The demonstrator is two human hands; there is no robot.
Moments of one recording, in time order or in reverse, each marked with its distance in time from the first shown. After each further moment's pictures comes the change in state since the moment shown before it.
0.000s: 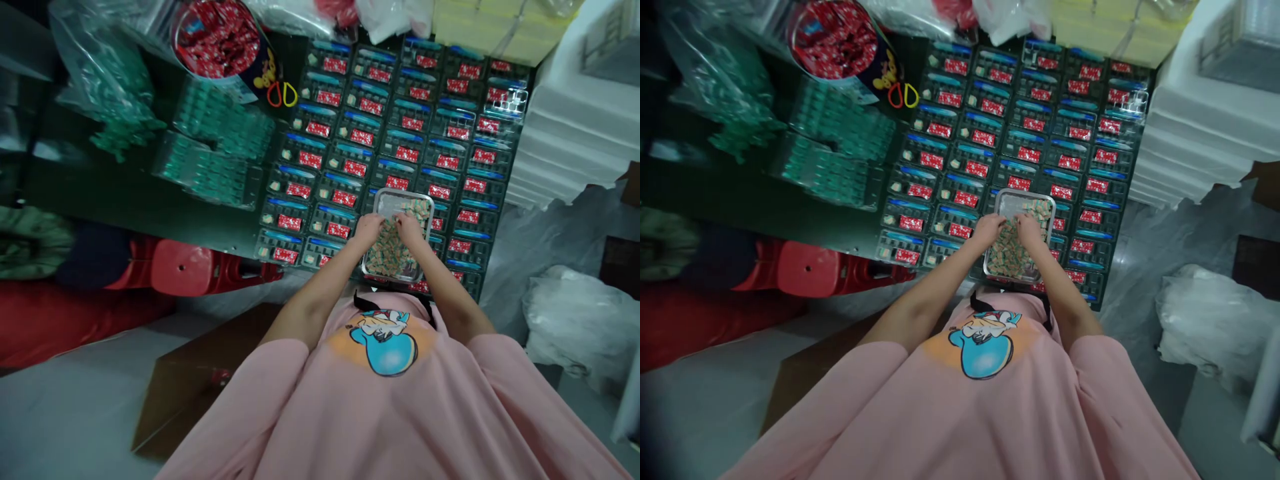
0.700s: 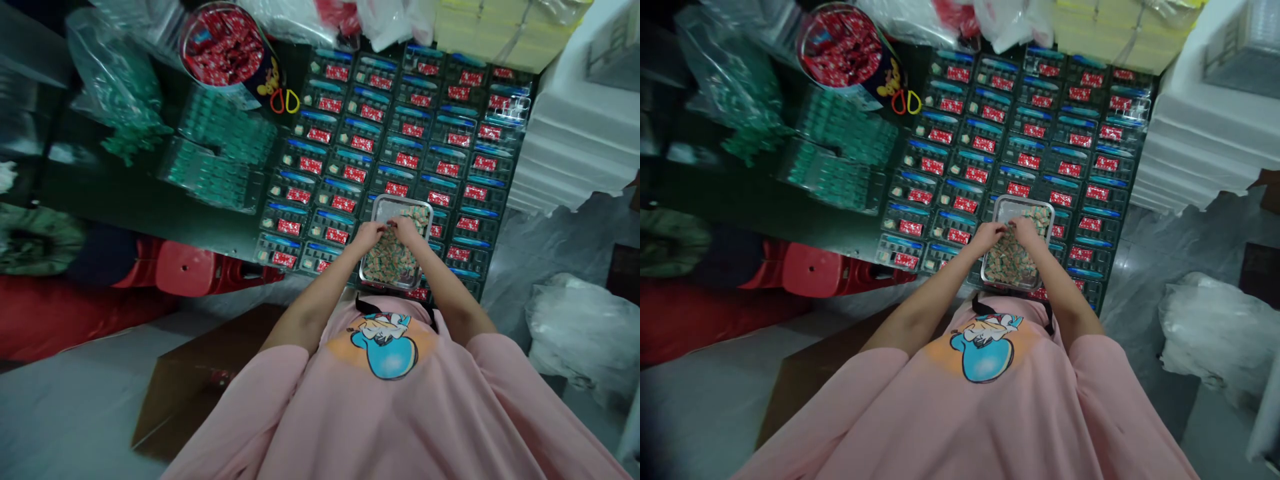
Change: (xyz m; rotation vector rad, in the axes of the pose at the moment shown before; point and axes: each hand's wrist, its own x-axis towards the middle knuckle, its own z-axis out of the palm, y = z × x) left_hand 0.006 -0.005 0.007 -0.321 -0.003 -0.041; right_hand 0.032 0.007 0.000 0.002 -0.148 -0.131
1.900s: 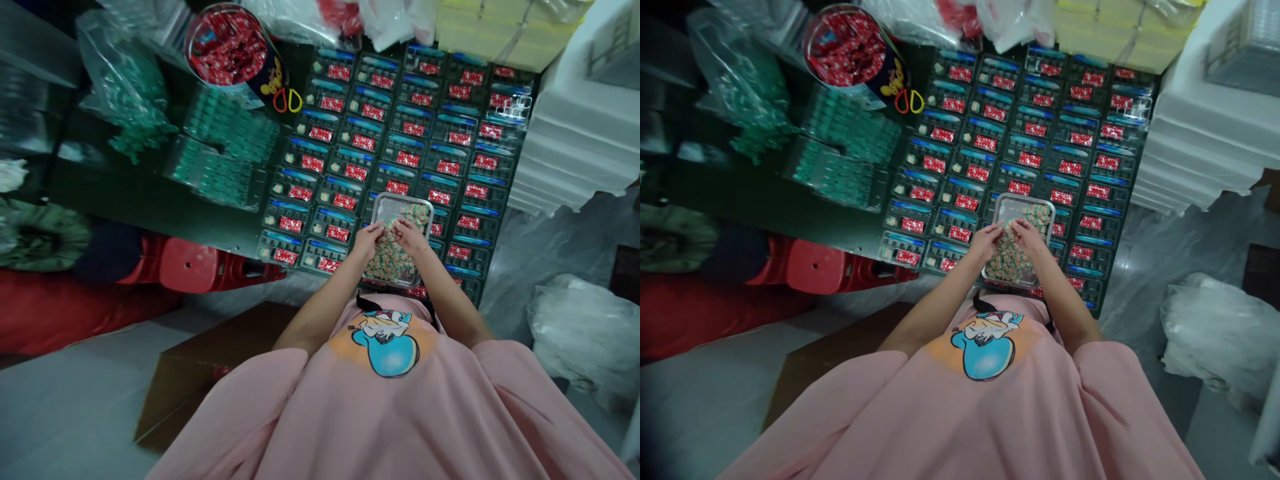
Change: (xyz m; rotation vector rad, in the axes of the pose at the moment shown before) left_hand -0.025 0.023 0.024 -1.332 0.322 -0.534; right_hand -0.038 -0.014 0.007 1.593 0.122 0.311
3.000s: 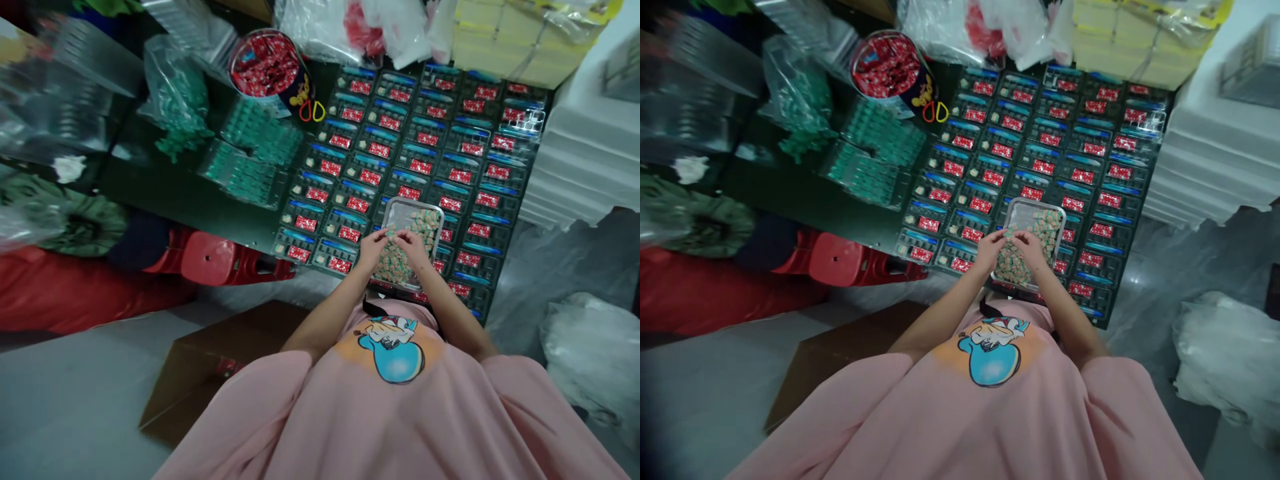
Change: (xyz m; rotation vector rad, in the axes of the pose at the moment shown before) left_hand -0.033 0.000 -0.016 0.194 0.064 0.277; right_hand -0.031 0.021 0.018 -0.321 -0.041 -0.240
